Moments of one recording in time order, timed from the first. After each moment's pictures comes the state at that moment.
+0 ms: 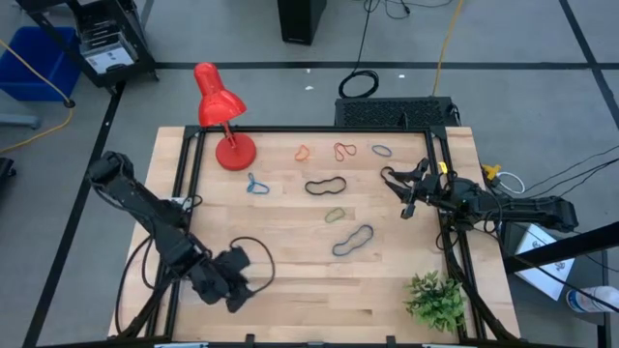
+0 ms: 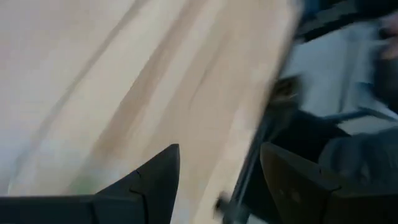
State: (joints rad) left arm -0.75 1.37 0.94 -0.44 -0.24 -1.27; right arm -0.12 0.25 0.02 0.35 0.24 -0.09
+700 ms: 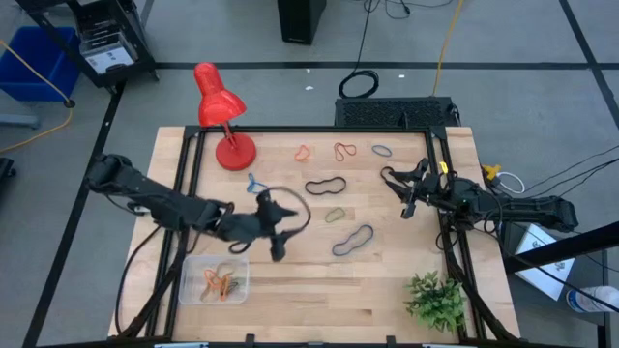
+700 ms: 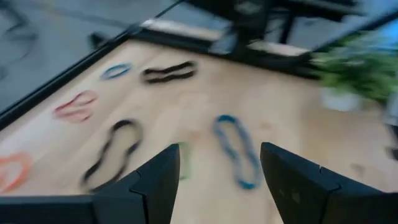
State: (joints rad) left arm -0.32 1.37 0.94 -0.06 -0.53 -0.37; right arm -0.12 0.25 0.02 0.36 0.24 -0.07
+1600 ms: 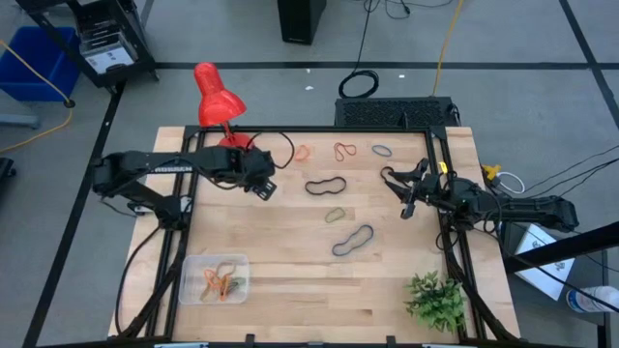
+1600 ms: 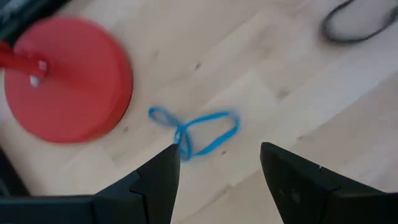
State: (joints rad) left arm 0.22 1.43 1.09 -0.97 -0.29 -0.67; right arm -0.12 0.26 0.02 0.35 0.24 -0.07
